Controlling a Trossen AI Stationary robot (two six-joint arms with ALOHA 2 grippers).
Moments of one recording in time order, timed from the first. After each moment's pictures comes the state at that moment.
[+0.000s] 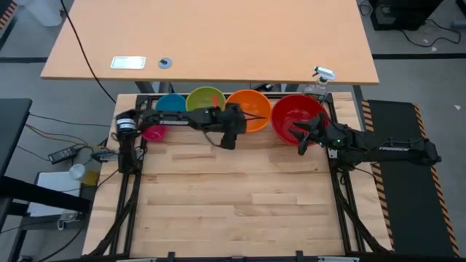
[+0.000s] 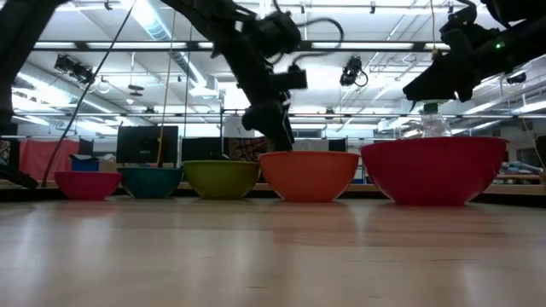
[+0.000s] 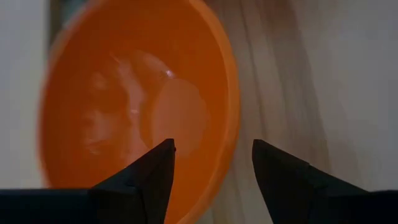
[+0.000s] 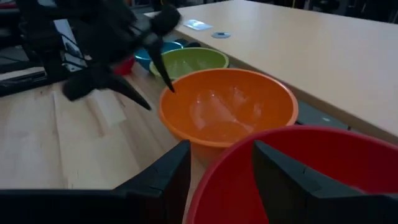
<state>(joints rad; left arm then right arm) 0.24 1.90 1.47 -0.47 -0.23 0.56 -0.14 0.47 0.34 -0.19 0.42 0.18</state>
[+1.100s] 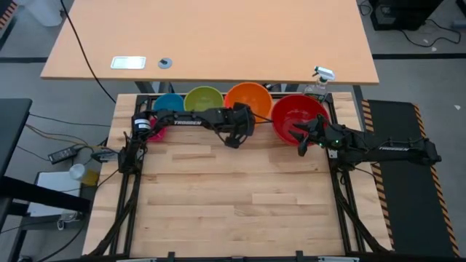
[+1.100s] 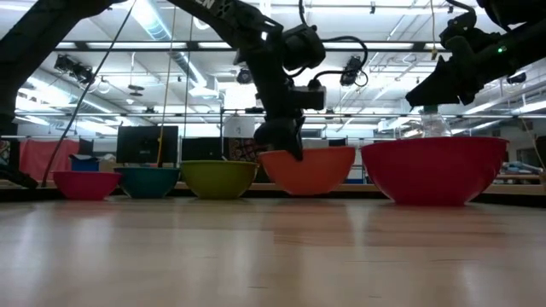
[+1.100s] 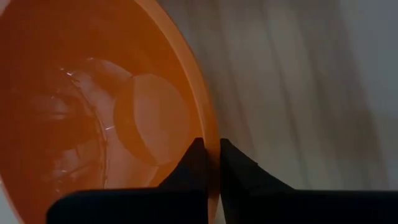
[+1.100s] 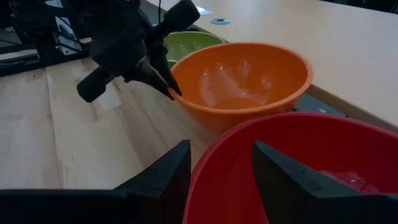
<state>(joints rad) 0.23 2.06 1.66 -0.58 -0.36 0.68 -0.14 0.47 0.34 -0.24 0.42 0.19</state>
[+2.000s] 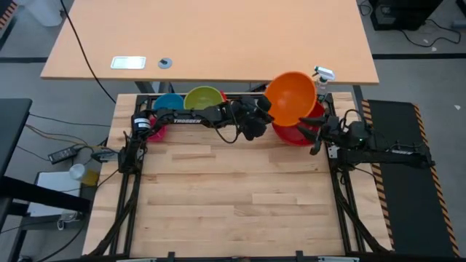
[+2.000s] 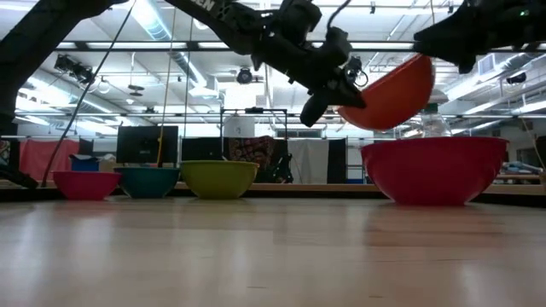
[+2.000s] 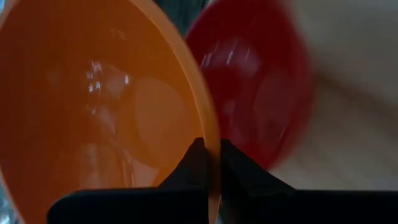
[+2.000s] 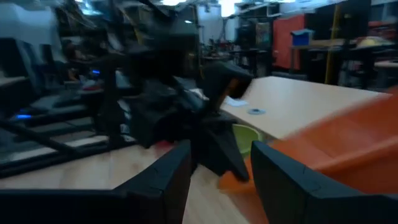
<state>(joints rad) 0.26 2.06 1.65 0.02 0.05 1.26 -0.12 0.26 0.34 -0.04 0.30 0.09</state>
